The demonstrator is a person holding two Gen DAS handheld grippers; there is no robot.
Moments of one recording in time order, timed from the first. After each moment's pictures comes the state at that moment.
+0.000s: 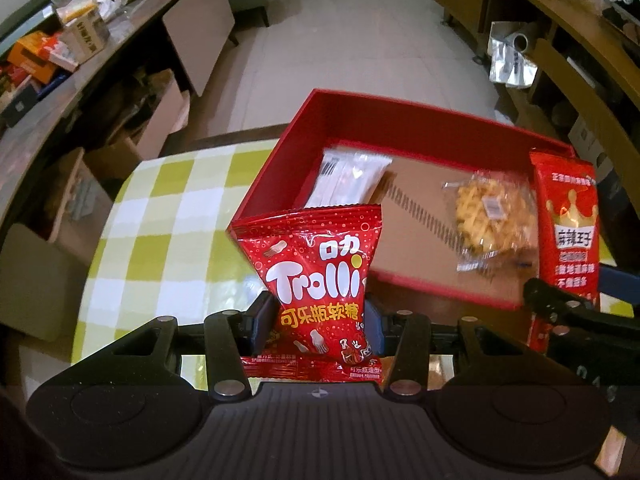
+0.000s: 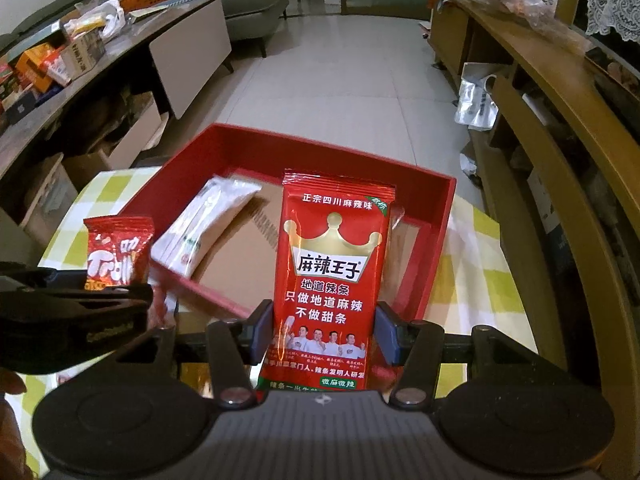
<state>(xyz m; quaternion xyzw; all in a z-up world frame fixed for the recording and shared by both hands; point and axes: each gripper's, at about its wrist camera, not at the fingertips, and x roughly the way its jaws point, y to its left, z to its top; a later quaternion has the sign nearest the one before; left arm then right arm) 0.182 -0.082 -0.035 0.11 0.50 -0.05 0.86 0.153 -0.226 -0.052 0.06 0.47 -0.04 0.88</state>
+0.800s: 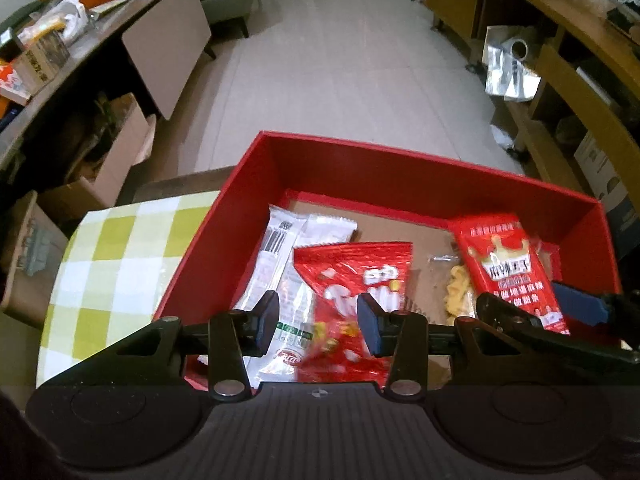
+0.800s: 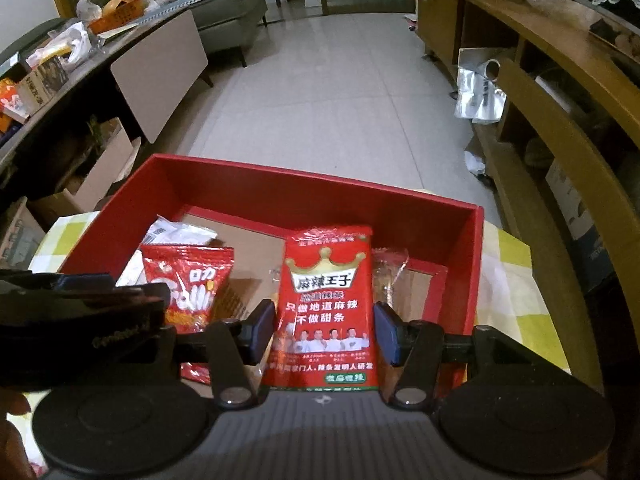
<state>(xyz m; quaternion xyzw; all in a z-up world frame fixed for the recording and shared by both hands) 0.252 -0.124 -0.067 0.11 0.49 -0.06 0.86 0.224 -0.256 -0.102 0.10 0.45 -0.05 0.88</state>
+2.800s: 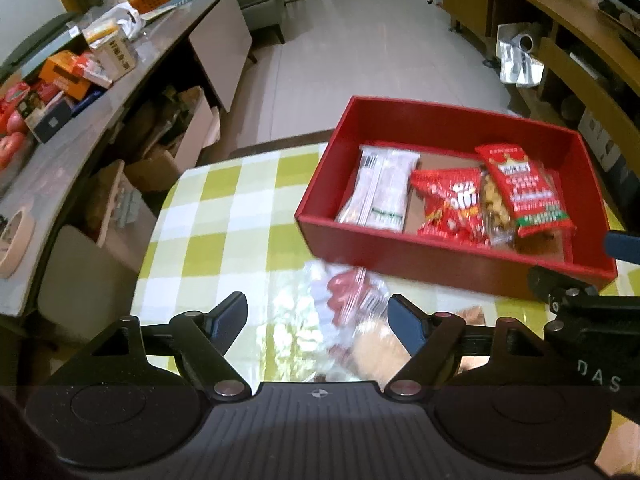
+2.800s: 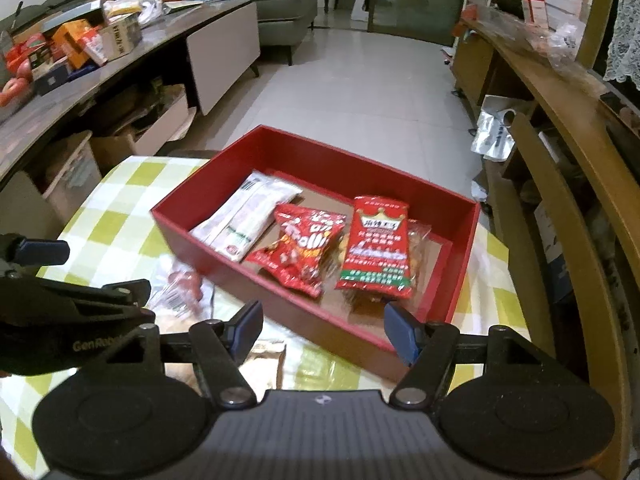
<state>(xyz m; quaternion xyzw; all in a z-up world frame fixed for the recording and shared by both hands) 0.143 -0.045 -0.017 0.15 0.48 -0.03 0.87 0.118 -0.177 -0.033 0.00 0.45 -0.01 0.89</state>
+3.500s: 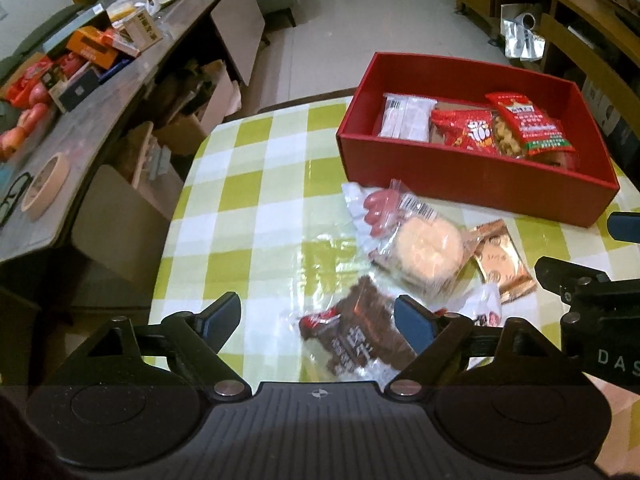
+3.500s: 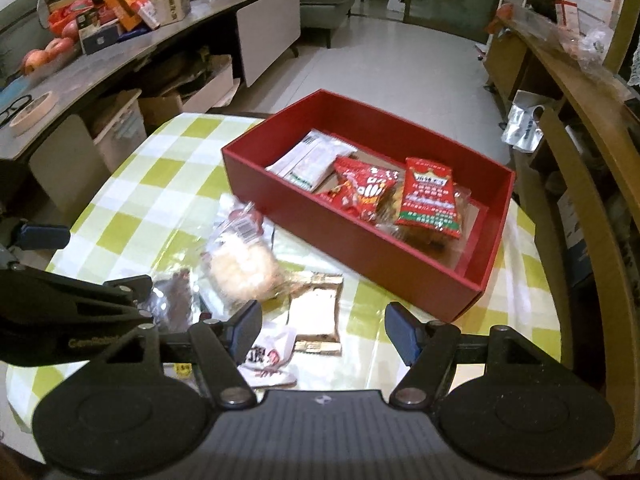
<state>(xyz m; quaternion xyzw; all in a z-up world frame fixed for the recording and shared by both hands) 0.084 -0.003 -0.022 0.16 0.49 -0.02 0.86 0.068 -0.138 -0.037 -0.02 0.47 0.03 0.88</state>
